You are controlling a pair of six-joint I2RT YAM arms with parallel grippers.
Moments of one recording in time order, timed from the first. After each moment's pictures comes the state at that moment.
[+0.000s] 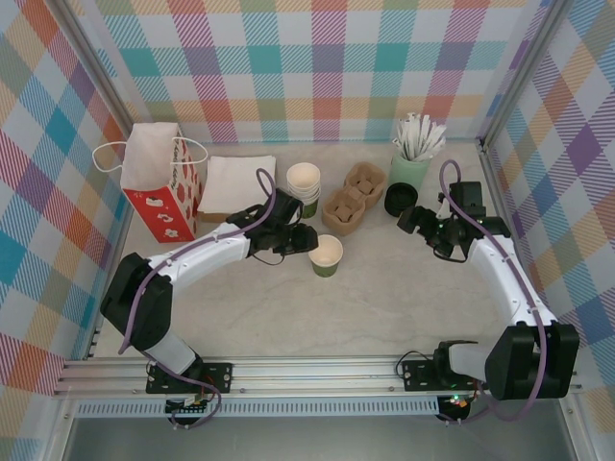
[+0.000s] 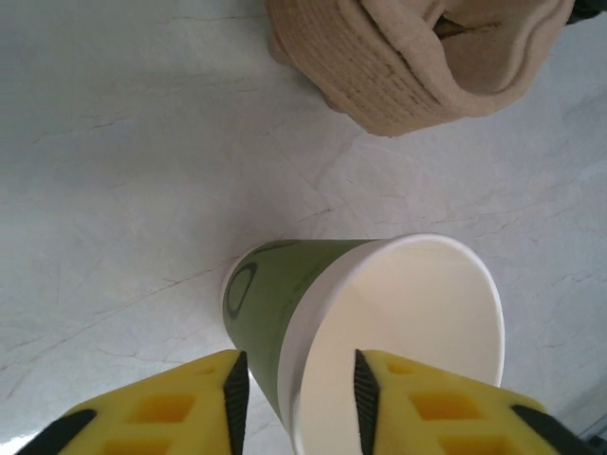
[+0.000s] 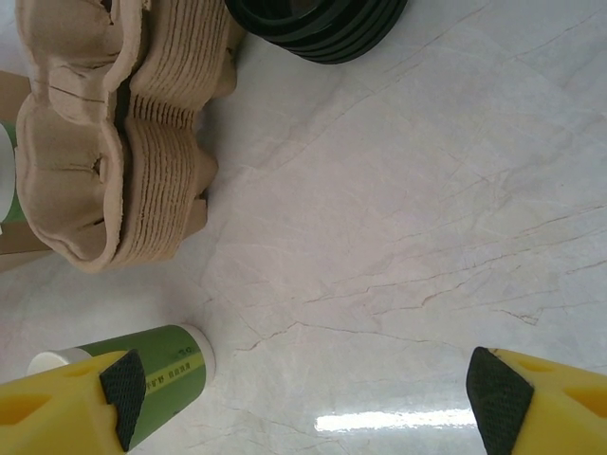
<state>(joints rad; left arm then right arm) -0.68 1.59 1.16 -0.50 0.16 -0.73 0.04 1.22 0.98 -0.75 -0.30 0.52</state>
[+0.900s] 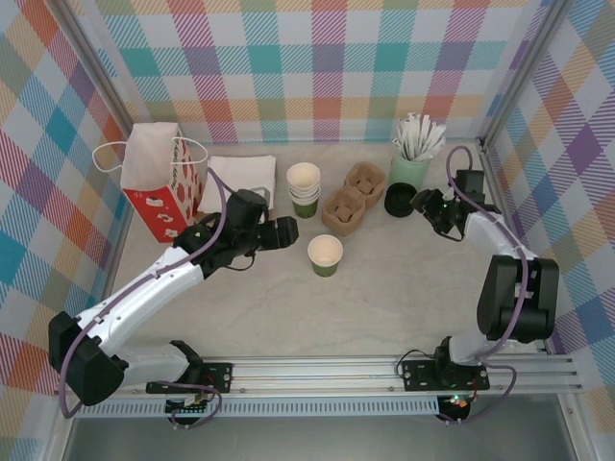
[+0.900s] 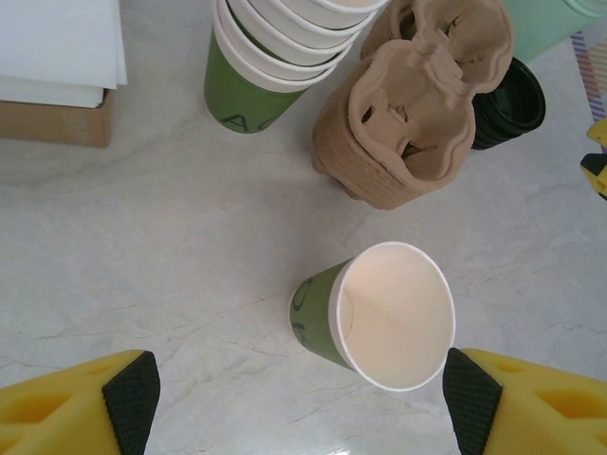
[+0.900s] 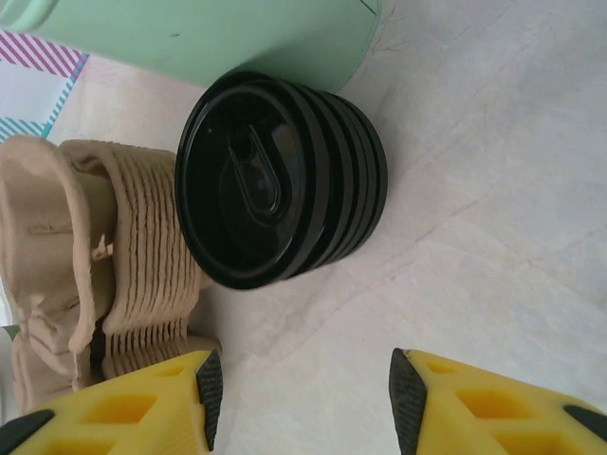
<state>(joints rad) -0.68 1.22 1.10 -0.64 -0.08 -0.67 -0.09 1.57 1.02 -0.33 -0.37 0.66</state>
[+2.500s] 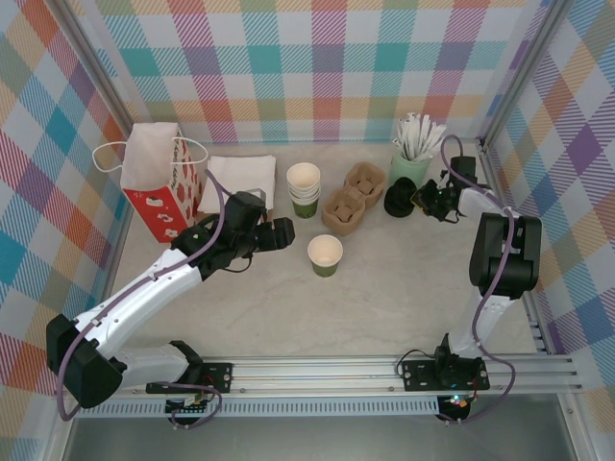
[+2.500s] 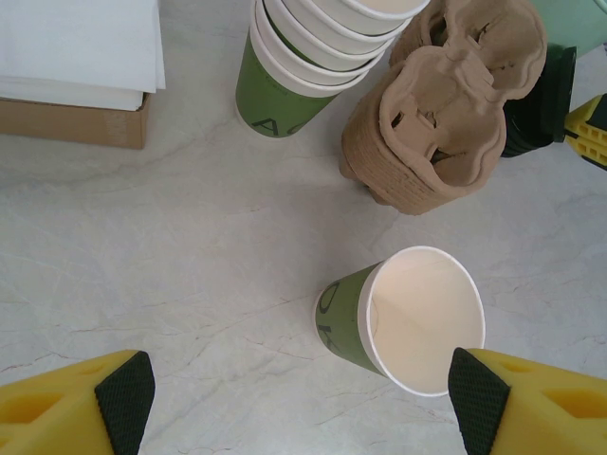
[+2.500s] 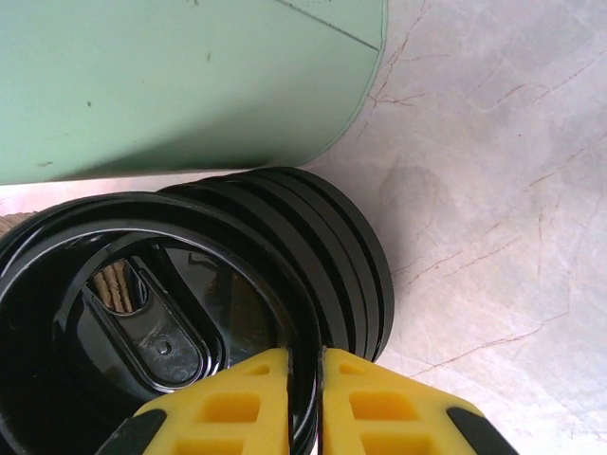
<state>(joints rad) -0.68 1.21 1.10 -0.66 -0.12 -0.67 -0.11 1.88 1.27 -0.40 -0.43 0.61</state>
